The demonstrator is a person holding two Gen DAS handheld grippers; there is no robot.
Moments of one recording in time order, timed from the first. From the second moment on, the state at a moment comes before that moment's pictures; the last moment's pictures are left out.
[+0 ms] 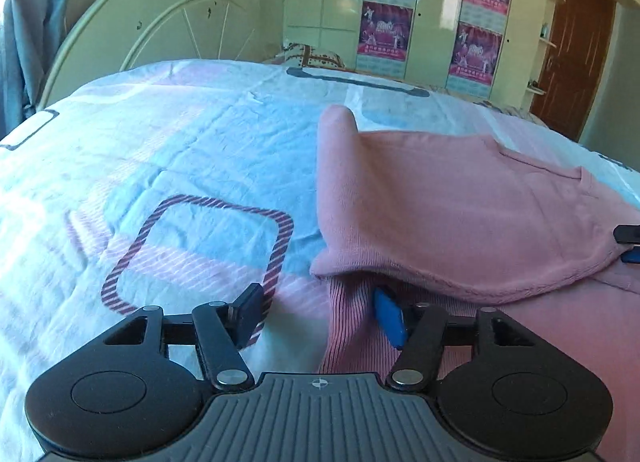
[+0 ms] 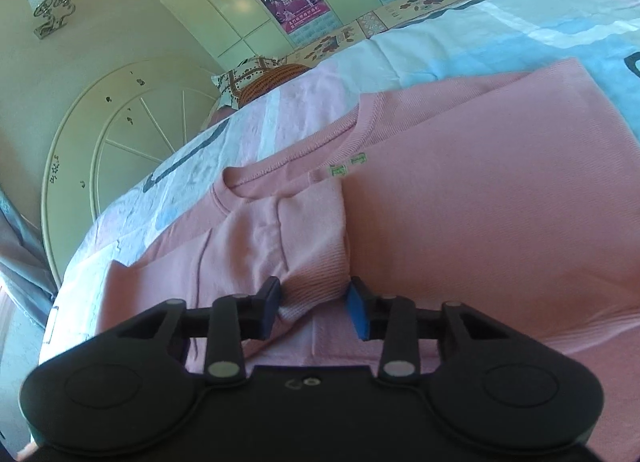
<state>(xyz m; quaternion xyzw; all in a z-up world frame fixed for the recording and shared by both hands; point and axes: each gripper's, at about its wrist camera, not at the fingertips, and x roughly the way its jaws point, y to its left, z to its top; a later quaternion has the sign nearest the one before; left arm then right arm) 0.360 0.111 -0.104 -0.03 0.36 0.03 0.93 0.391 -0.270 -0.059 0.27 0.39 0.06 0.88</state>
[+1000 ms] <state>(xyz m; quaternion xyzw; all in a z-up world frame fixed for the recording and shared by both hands) 0.409 0.106 -0.105 -0.03 0.37 -0.01 0.93 0.371 -0.293 -0.052 0.23 0.38 0.01 0.89</state>
